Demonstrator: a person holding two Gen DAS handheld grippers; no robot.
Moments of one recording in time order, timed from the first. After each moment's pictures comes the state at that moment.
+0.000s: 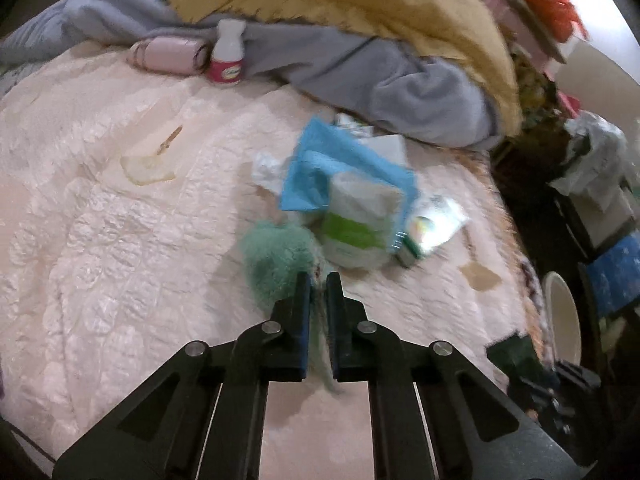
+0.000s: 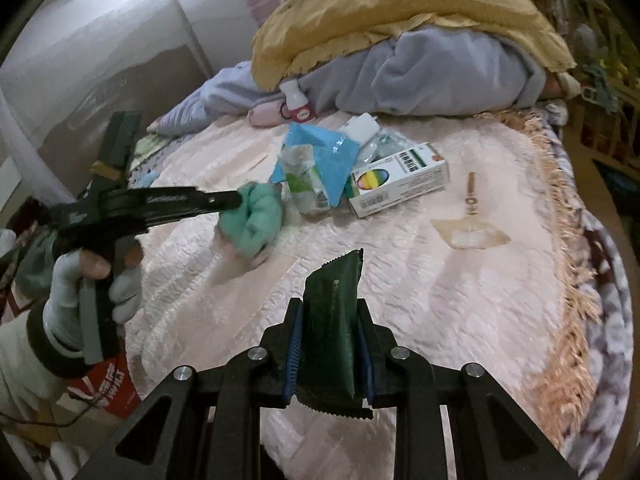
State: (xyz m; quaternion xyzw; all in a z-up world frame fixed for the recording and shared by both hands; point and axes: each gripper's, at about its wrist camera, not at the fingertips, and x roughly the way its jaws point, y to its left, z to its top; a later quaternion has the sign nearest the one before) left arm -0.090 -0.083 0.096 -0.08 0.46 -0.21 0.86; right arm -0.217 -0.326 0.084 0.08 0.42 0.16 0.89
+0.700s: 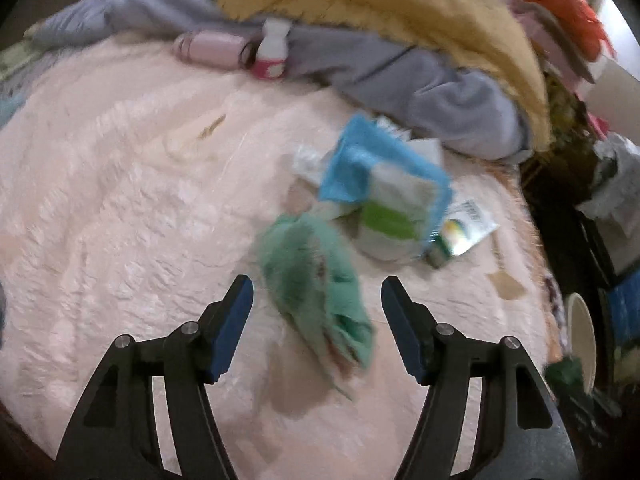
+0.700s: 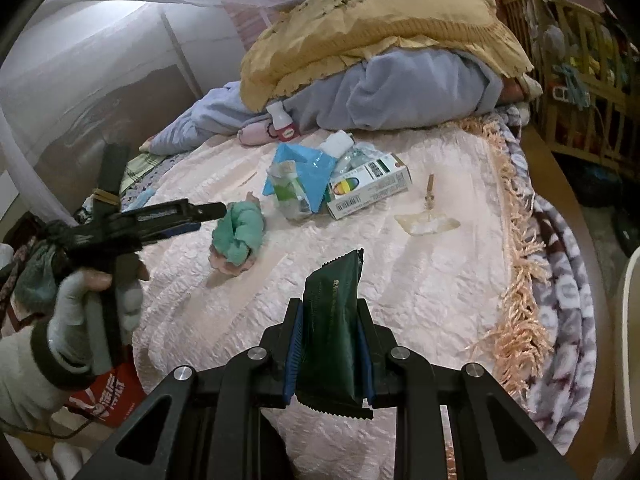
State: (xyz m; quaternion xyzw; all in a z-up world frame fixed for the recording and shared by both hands) left arm -0.090 -0.070 0.073 -0.10 0.47 -0.13 0.87; right arm -0.252 -0.346 0.096 0.10 0.40 0.13 0.90
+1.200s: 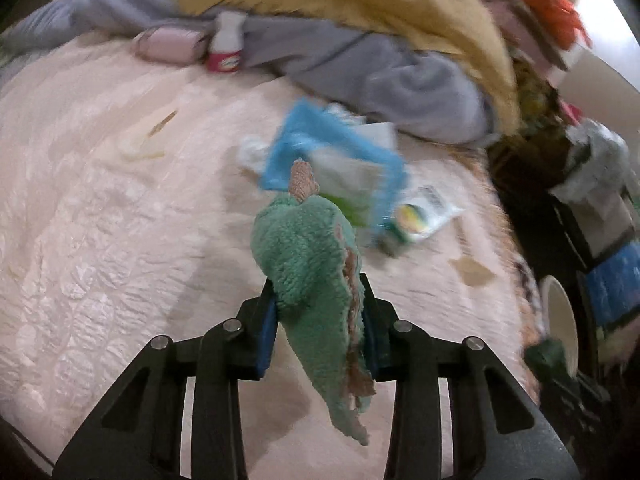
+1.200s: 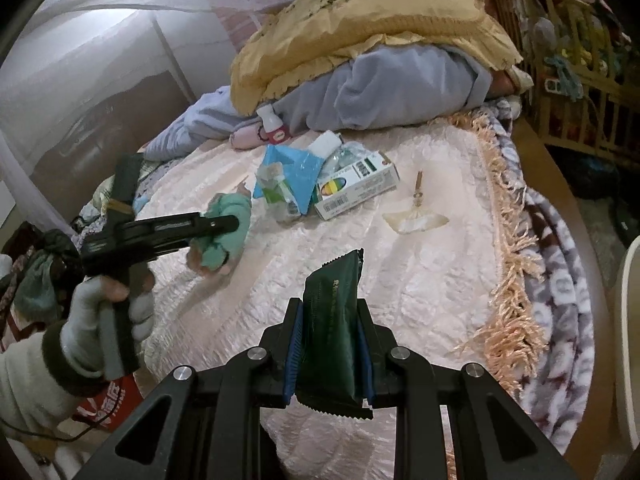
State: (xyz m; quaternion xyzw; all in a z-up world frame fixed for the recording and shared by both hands) left arm -0.105 -0.100 0.091 -0.09 0.46 -0.21 0.86; right arm -0.252 -0.358 0.096 0.11 0.39 0.12 0.90
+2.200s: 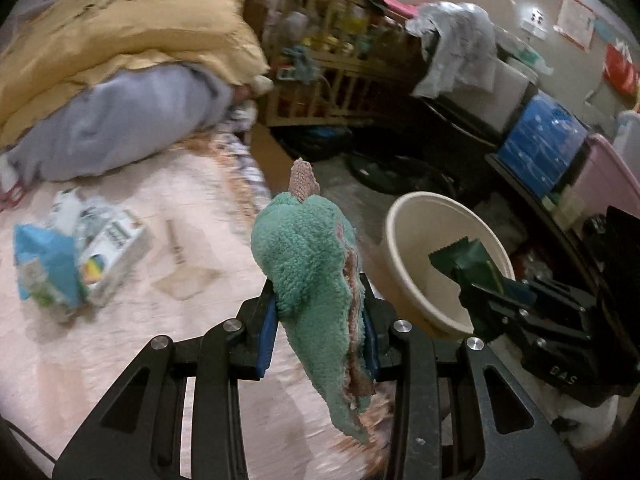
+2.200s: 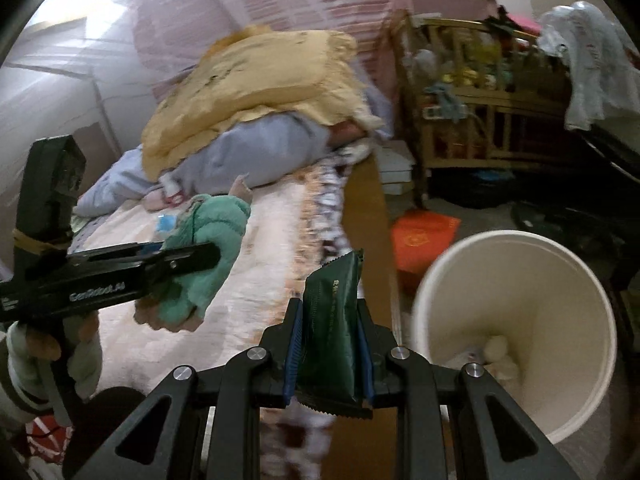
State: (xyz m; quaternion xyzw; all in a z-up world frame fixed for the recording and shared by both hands) left arm -0.208 -0.346 0.154 0.07 0.40 -0.42 0.81; right arm -0.328 -0.505 0.139 0.11 0.34 -0.04 0.93
